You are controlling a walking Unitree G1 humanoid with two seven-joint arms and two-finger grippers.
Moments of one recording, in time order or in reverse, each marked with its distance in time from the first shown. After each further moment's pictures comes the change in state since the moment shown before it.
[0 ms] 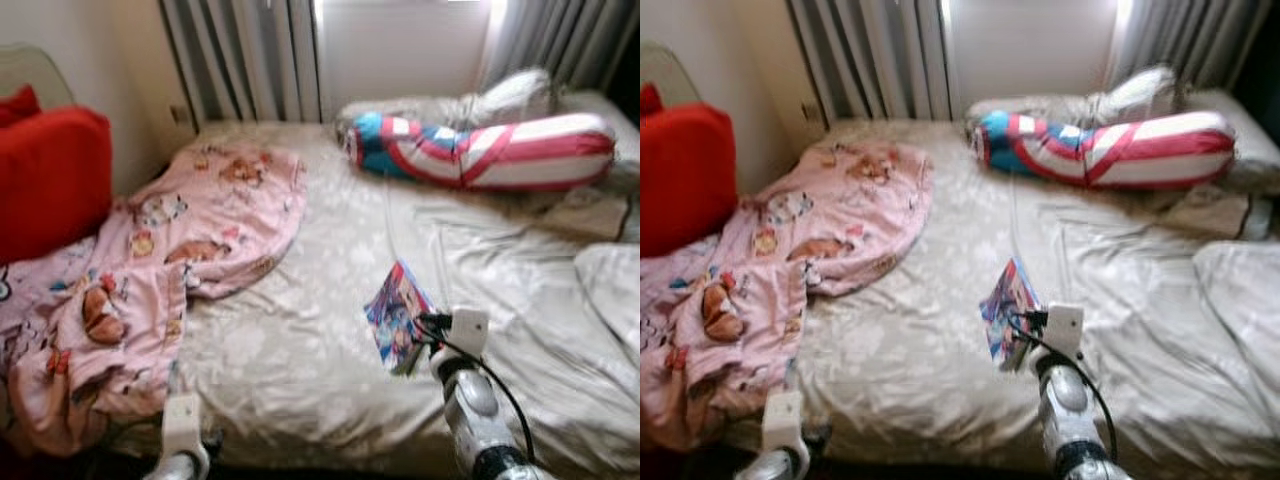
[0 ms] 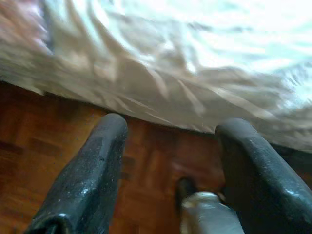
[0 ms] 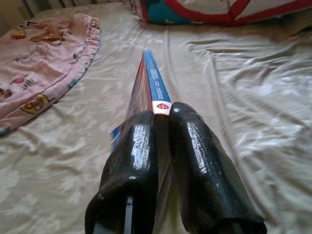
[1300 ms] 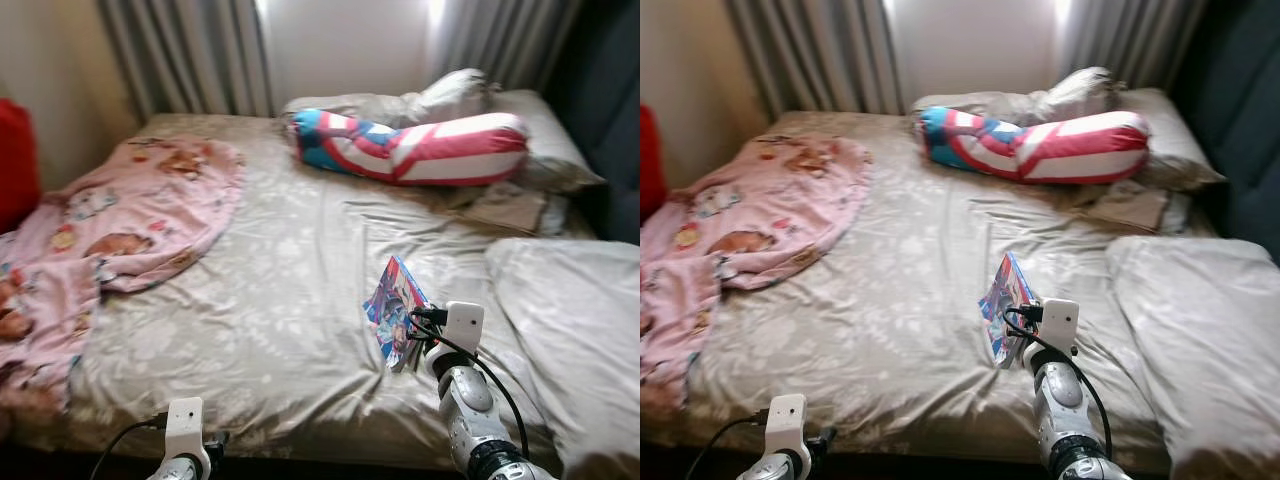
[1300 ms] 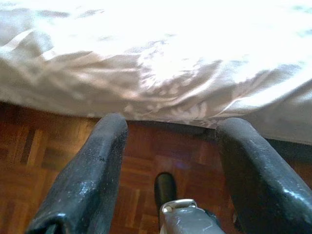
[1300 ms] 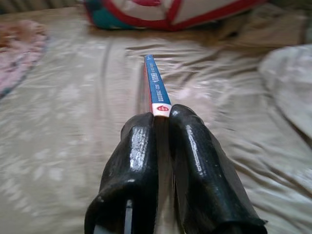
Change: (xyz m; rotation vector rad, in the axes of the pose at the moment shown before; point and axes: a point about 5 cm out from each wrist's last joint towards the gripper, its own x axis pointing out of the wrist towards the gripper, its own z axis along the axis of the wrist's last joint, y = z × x) left arm -0.001 0.002 -0.002 0.001 0.006 -0.002; right arm 0.001 0.004 0.002 0.002 -0.004 0.011
